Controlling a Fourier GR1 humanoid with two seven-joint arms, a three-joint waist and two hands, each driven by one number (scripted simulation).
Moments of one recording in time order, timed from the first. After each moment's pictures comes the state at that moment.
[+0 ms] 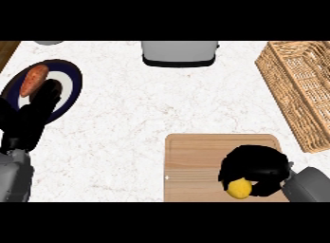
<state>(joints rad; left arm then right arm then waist) -0.21 0.31 0.11 -1.39 0.11 -0.02 0.22 -0.27 -0.55 0.58 -1.31 0.86 0.24 -0.88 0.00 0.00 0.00</state>
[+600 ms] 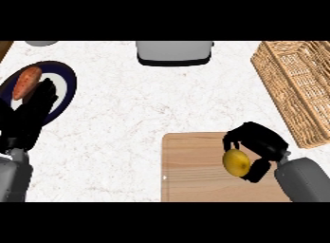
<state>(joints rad) -0.21 0.30 0.13 -1.38 0.10 -0.02 0.21 -0.29 -0.39 0.33 -1.17 0.82 0.22 -0.54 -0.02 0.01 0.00</state>
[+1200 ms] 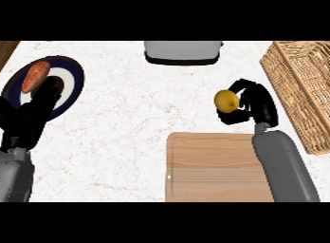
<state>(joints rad) -0.22 0.30 0.12 -1.39 0.10 -0.03 0.21 -0.48 -0.09 -0.09 -1.08 0.70 -0.16 0.16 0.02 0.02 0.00</state>
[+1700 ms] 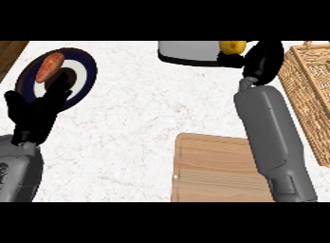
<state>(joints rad) -0.26 0.28 0.08 -1.38 0.08 -0.05 0.22 -0.84 -0.02 -0.21 -0.99 1.01 -0.64 0.65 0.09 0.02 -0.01</state>
